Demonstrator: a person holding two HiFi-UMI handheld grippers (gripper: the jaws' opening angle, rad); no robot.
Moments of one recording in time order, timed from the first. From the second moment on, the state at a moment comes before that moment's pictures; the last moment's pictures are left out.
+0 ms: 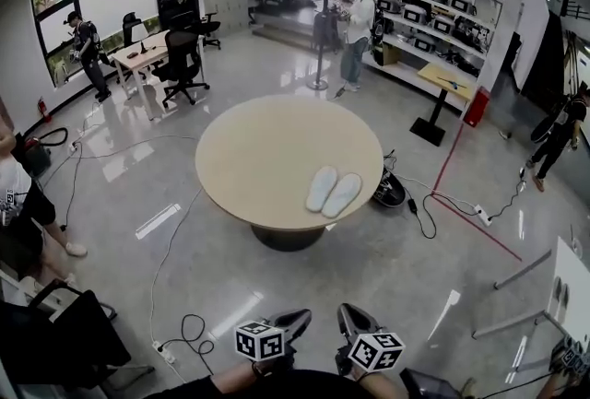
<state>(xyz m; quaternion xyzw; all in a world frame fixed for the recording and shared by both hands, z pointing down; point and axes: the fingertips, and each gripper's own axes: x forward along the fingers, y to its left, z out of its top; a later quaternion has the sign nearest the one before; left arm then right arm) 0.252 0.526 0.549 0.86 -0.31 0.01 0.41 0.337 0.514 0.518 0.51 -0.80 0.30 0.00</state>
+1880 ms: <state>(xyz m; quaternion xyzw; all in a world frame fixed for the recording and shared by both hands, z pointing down) 0.332 0.107 0.576 0.81 -0.42 0.00 0.40 0.457 0.075 0.597 0.47 -0.79 0.40 0.02</state>
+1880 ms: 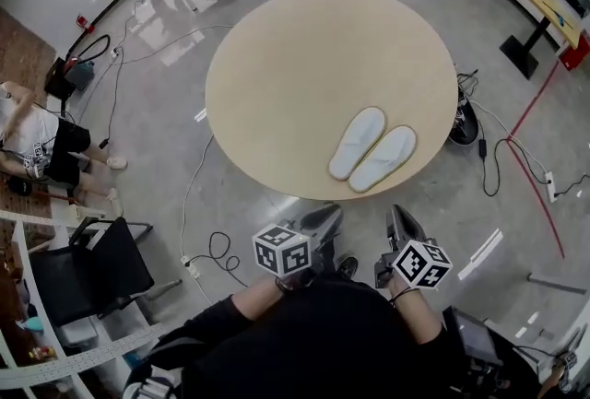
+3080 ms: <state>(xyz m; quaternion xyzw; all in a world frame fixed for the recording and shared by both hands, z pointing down) 0.368 -0.197 0.759 0.81 -0.32 0.24 0.43 0.492 -0.155 0.764 0.60 -0.61 0.50 0.13</state>
